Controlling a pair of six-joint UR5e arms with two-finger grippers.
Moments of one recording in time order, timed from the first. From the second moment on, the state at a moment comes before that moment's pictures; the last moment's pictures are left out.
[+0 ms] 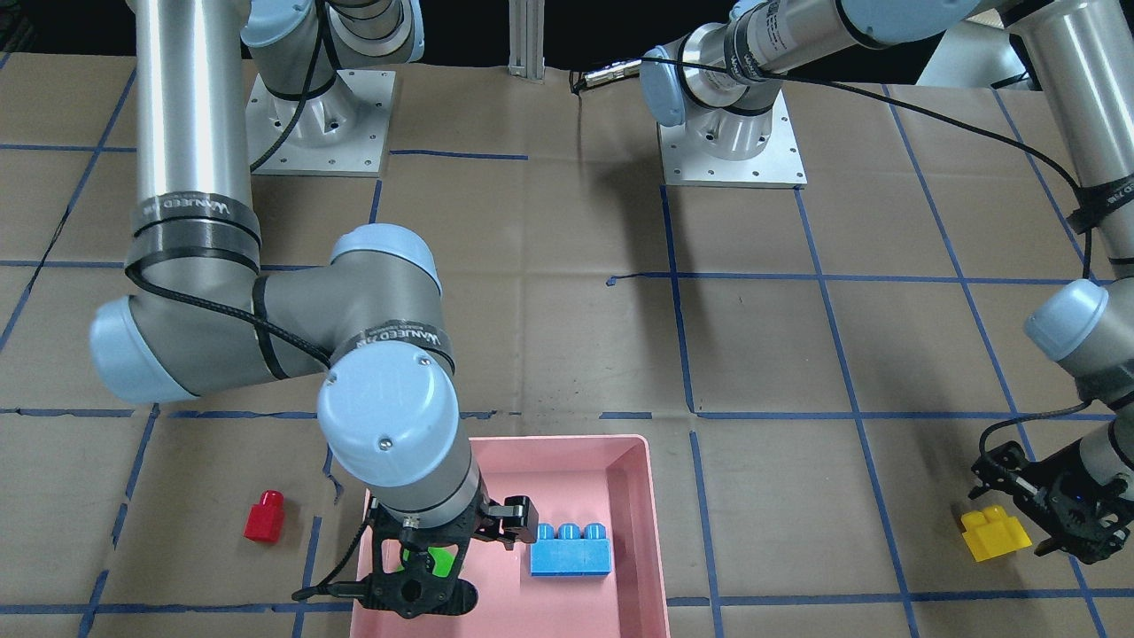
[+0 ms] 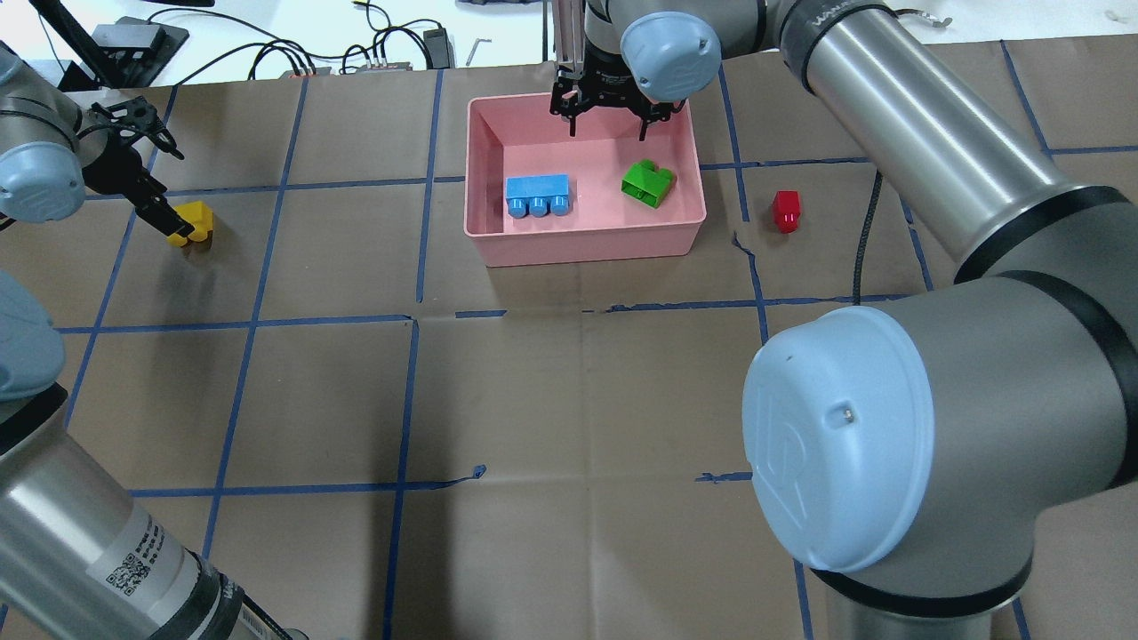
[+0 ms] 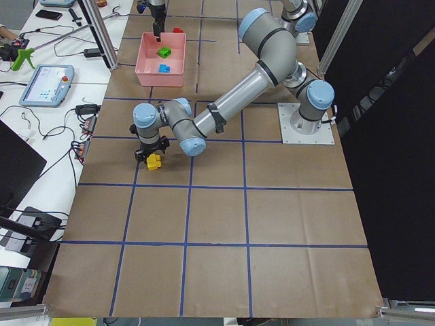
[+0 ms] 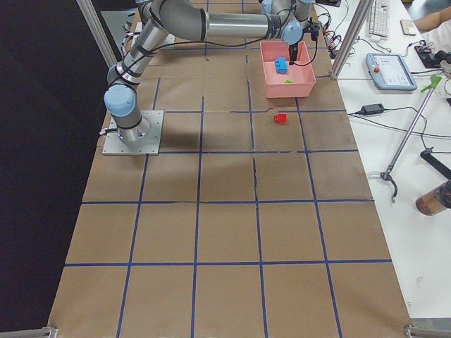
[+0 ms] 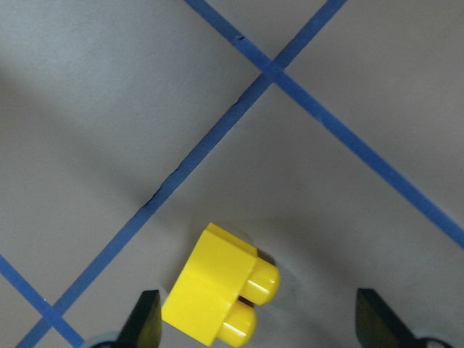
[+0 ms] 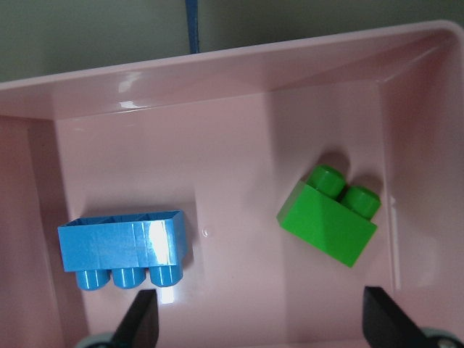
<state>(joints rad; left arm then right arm) -1.05 -2.28 -1.38 -0.99 1.54 1.43 1.76 -0.86 1.00 -1.80 -1.51 0.28</state>
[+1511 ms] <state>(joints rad) -1.06 -2.34 -1.34 -0.98 1.57 1.45 1.47 -1.08 1.41 -1.87 -1.59 -0.11</state>
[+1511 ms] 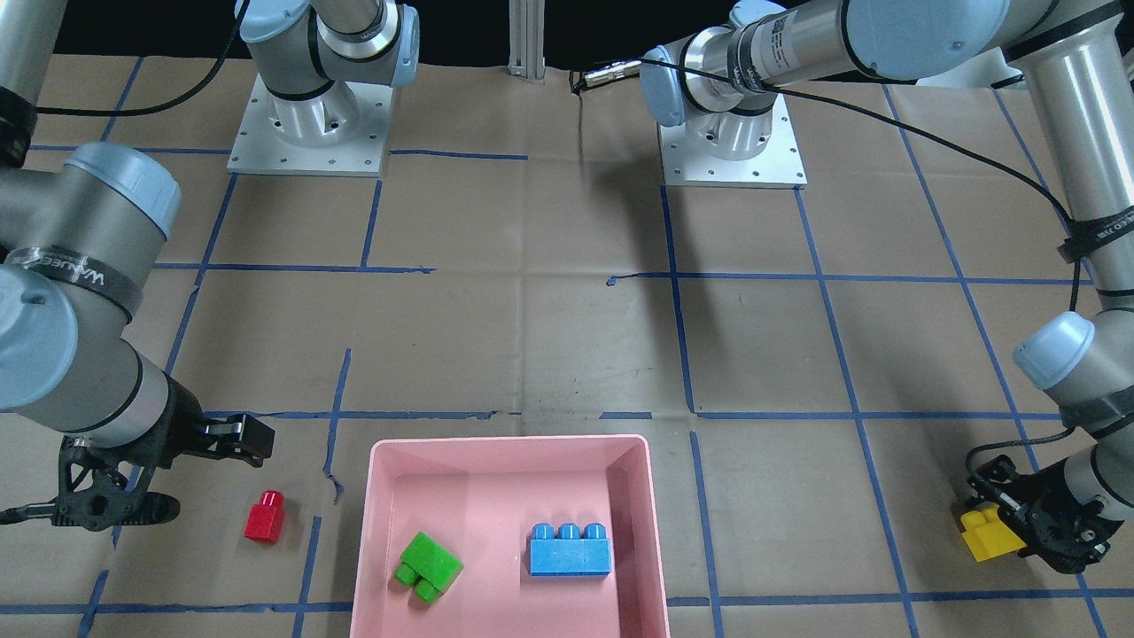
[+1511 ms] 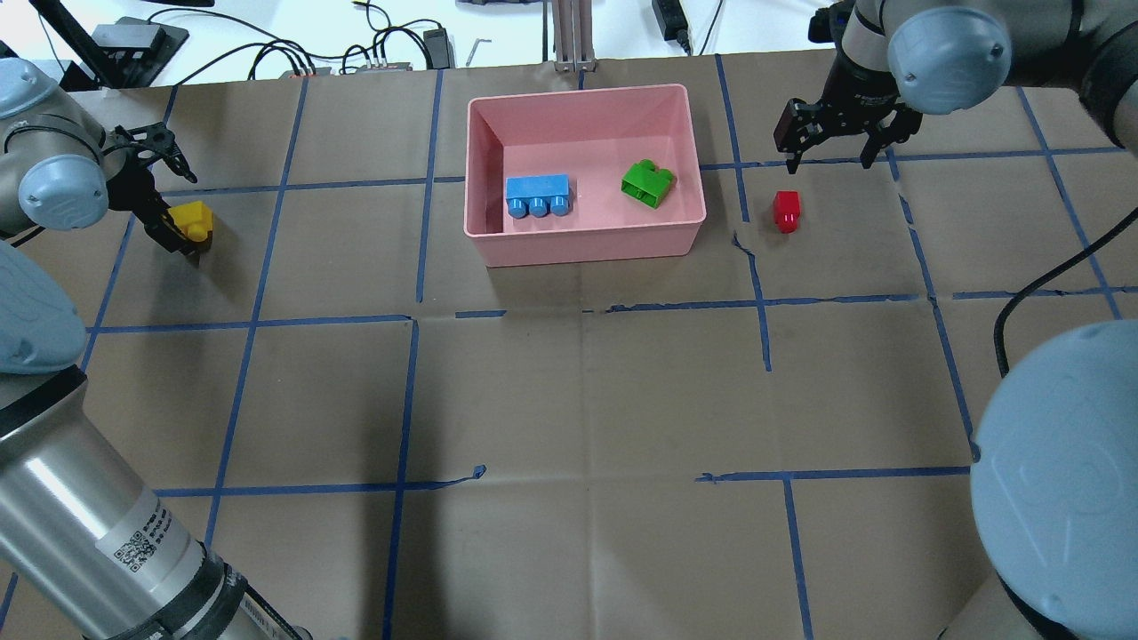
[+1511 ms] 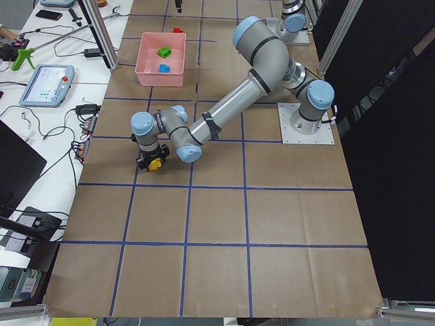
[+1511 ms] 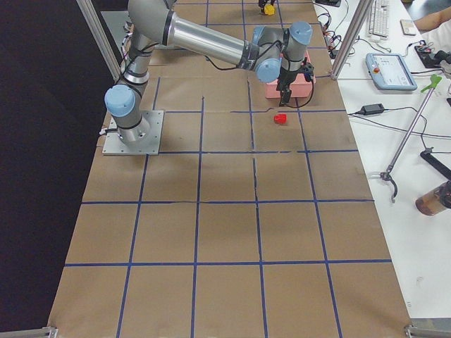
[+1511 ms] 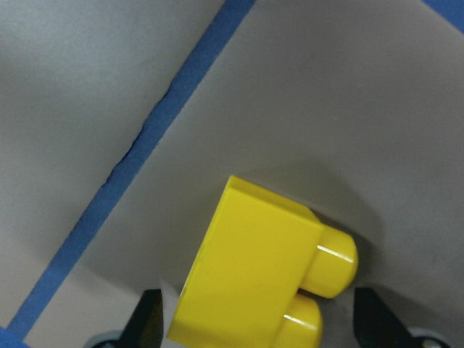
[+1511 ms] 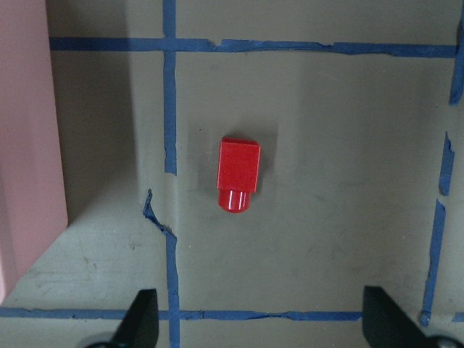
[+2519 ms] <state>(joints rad) -1.06 -2.33 -1.34 -0.99 1.56 1.44 1.48 -0.89 1.42 -2.02 -1.55 -0.02</state>
